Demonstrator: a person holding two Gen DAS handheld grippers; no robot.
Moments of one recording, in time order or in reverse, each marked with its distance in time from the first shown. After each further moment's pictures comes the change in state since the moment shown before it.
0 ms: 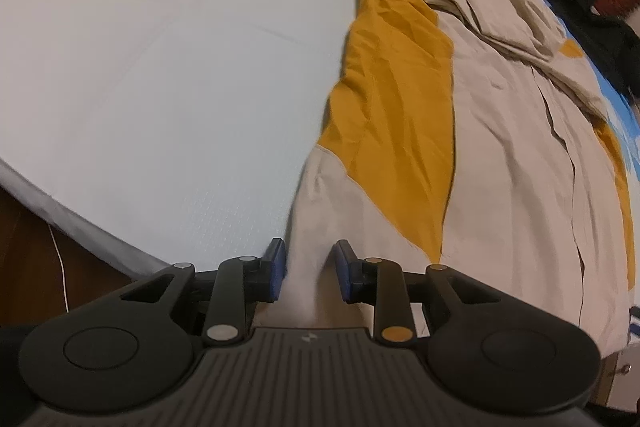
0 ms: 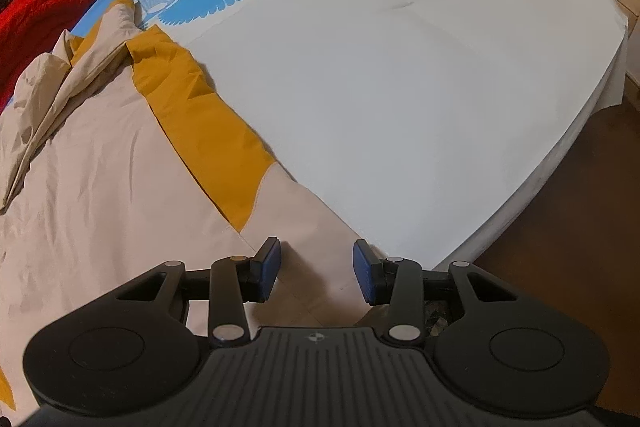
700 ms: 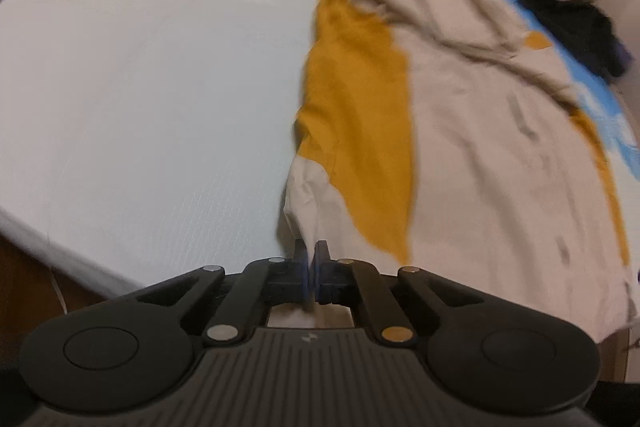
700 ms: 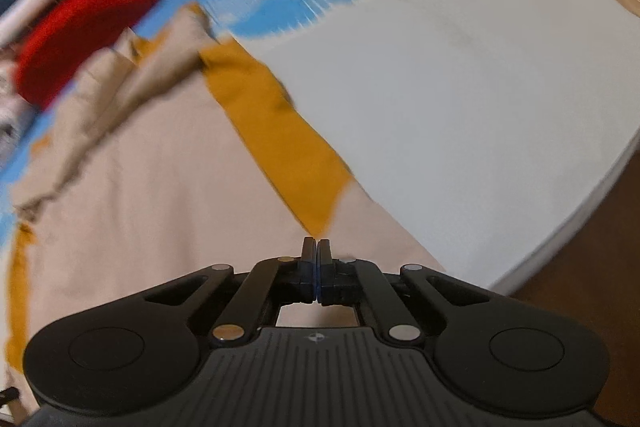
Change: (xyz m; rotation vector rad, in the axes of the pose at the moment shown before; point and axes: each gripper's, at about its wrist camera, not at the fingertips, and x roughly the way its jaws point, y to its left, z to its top) left arm -0.029 -0.018 0.004 0.117 -0.101 -0.043; right arm -0.030 0.024 0.001 -0.080 -0.080 0.179
